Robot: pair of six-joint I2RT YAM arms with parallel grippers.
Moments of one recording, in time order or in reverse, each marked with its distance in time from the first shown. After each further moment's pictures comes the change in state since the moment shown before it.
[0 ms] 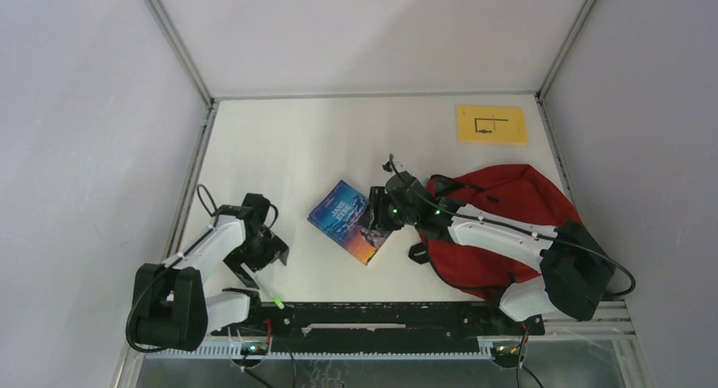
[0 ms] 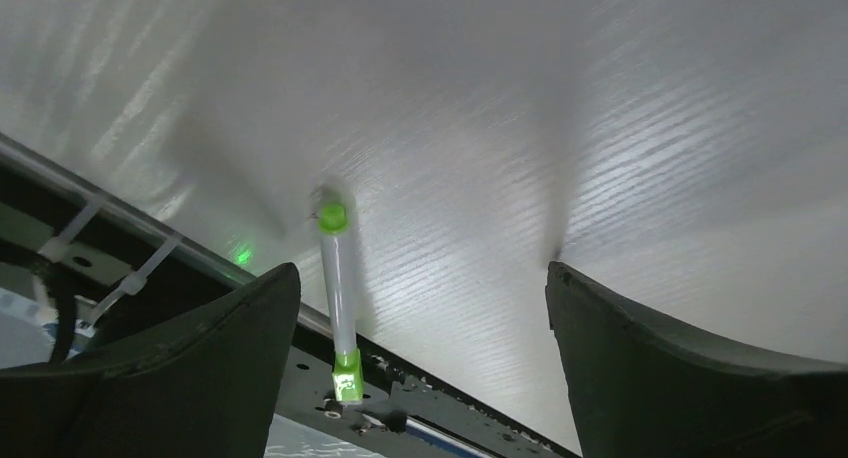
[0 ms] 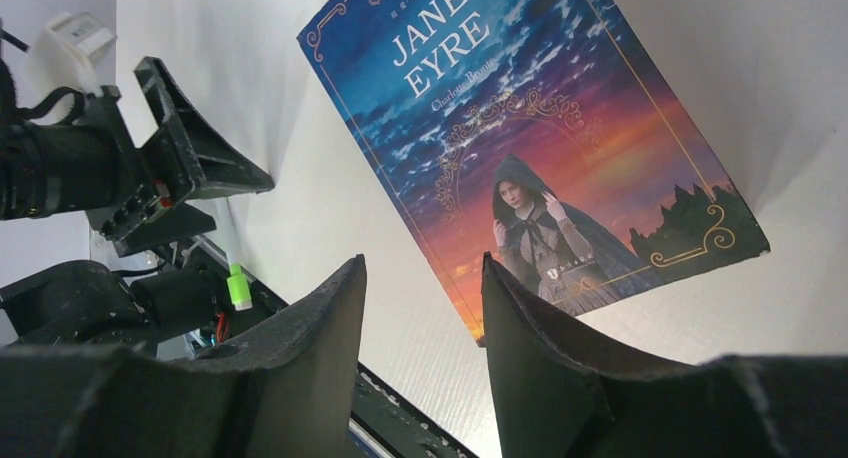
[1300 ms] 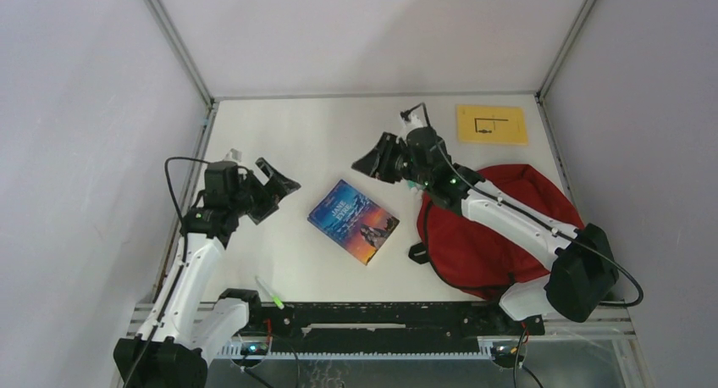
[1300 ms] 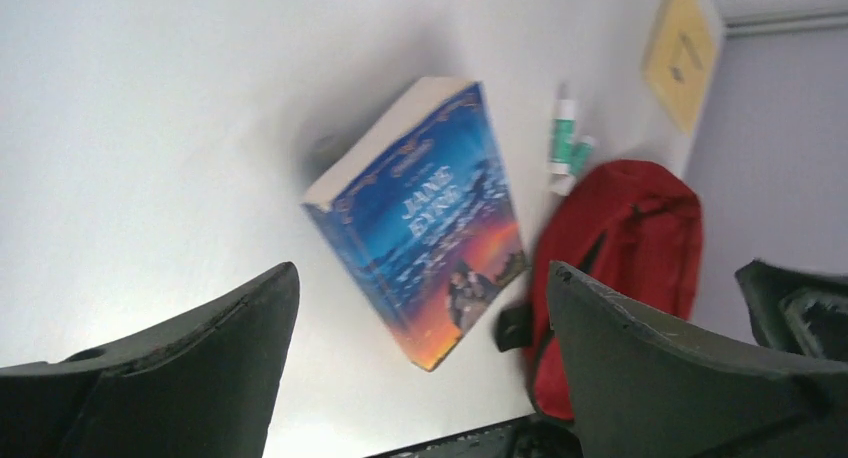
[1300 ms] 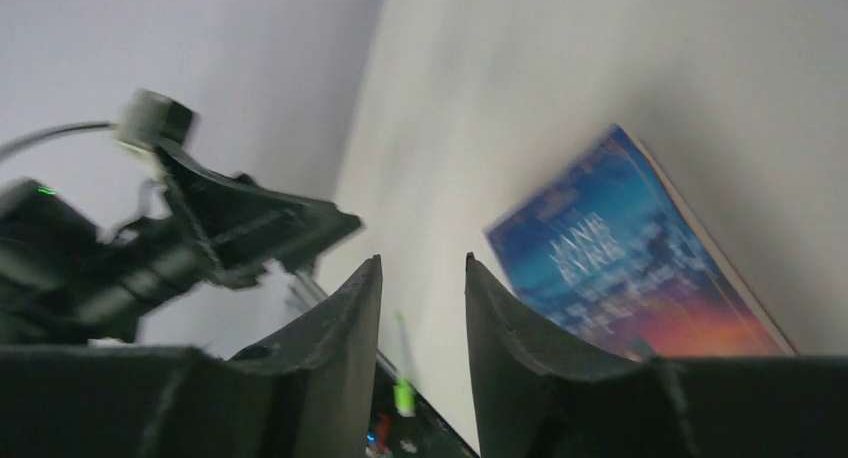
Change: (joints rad) left arm 0.054 -0.303 0.187 0.455 0.400 0.167; right arm -0.168 -0.003 0.253 0.127 -0.129 0.108
